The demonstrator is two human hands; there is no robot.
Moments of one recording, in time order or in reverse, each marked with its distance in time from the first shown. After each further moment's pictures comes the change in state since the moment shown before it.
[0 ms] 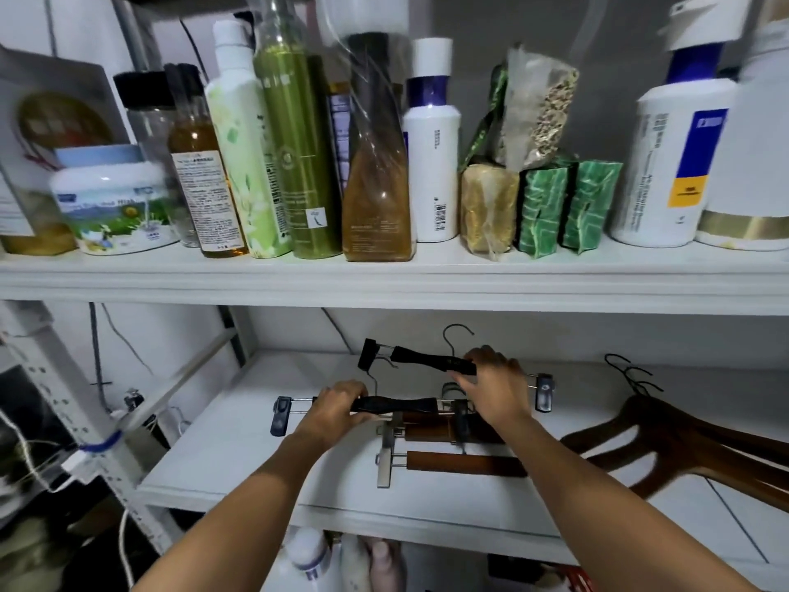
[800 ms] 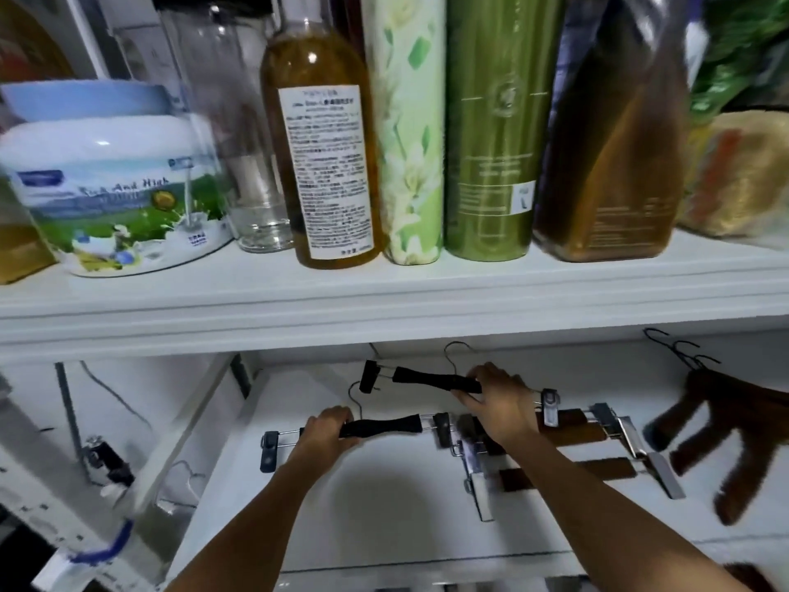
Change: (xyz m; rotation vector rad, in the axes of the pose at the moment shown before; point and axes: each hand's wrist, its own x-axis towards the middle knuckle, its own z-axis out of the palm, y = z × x) left_hand 0.048 -0.206 0.025 -0.062 -0.169 -0.010; right_hand 0.028 -0.118 0.108 -0.003 0.013 0.112
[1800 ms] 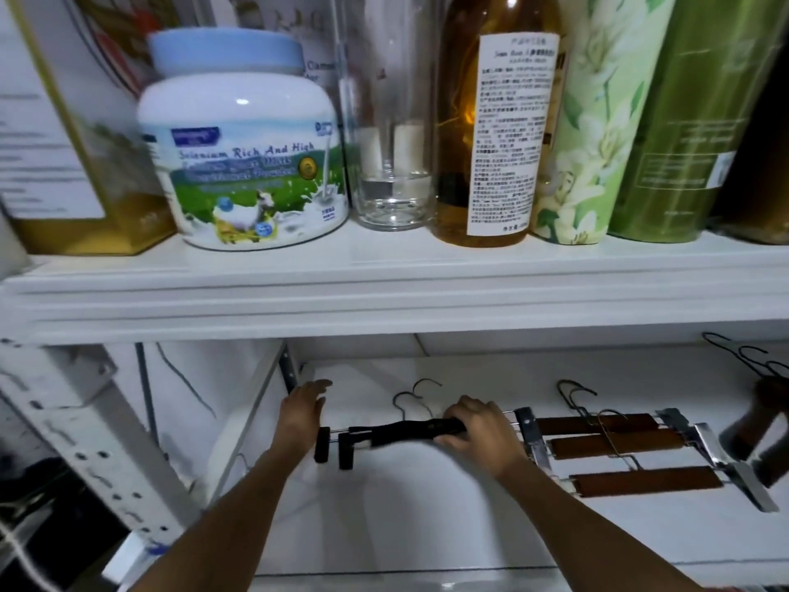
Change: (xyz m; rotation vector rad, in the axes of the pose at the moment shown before) left_hand 0.003 -0.125 -0.038 -0.185 0.358 -0.086; right_hand -0.015 -0.106 0.064 0.057 -0.316 -0.167
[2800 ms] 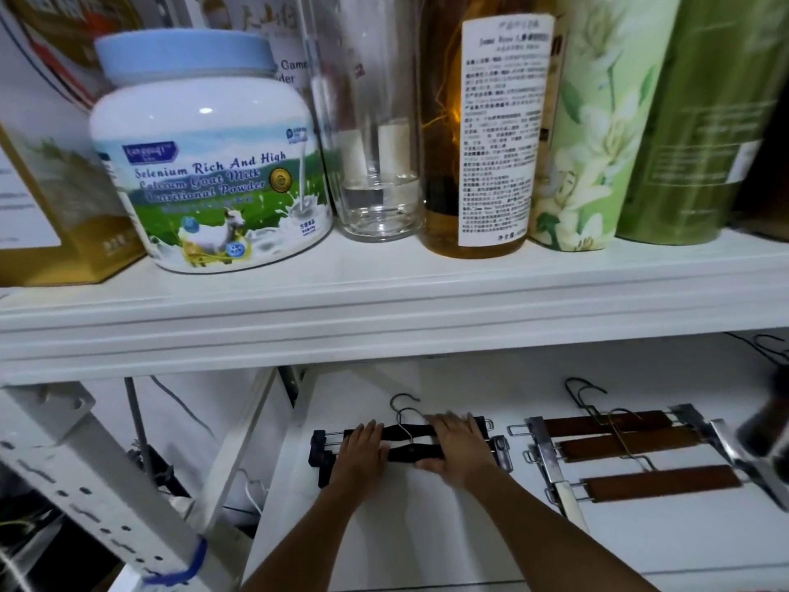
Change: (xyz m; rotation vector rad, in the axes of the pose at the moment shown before) left_hand -0.027 0.036 0.075 0.354 -0.475 0.051; right_hand 0.020 -0.019 0.047 0.049 -0.266 0.105
